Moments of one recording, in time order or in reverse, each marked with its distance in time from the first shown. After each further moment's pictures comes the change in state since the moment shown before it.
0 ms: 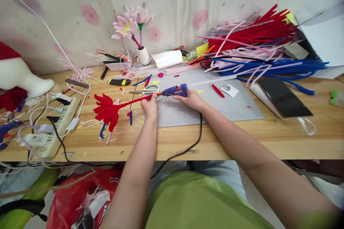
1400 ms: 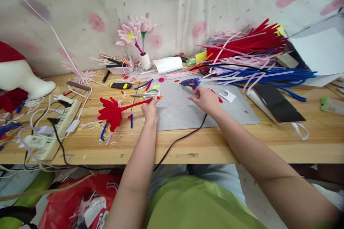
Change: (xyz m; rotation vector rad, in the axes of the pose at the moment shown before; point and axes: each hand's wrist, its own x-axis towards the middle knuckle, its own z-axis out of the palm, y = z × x) left_hand -0.011 0.024 -0.003 -0.190 -0.064 -0.191; right_hand -0.019 -0.002 -0.043 -0.620 0.284 0.012
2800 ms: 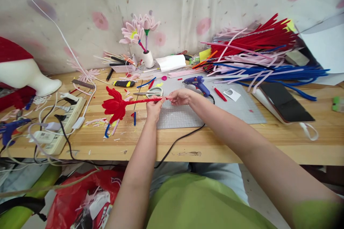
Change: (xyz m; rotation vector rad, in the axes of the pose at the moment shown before) left_hand -0.003 -0.003 -0.011 0.060 -0.324 0.158; right_hand 0.047 -0.079 0.035 1.272 -0.990 0.587
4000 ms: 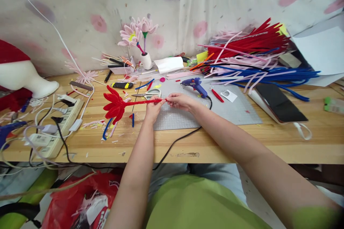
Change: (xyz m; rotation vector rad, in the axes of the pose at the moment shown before) left_hand 0.002 0.001 -0.005 0.069 -0.172 -0.074; right_hand -0.004 0.030 -0.008 0.040 -0.045 -0.311
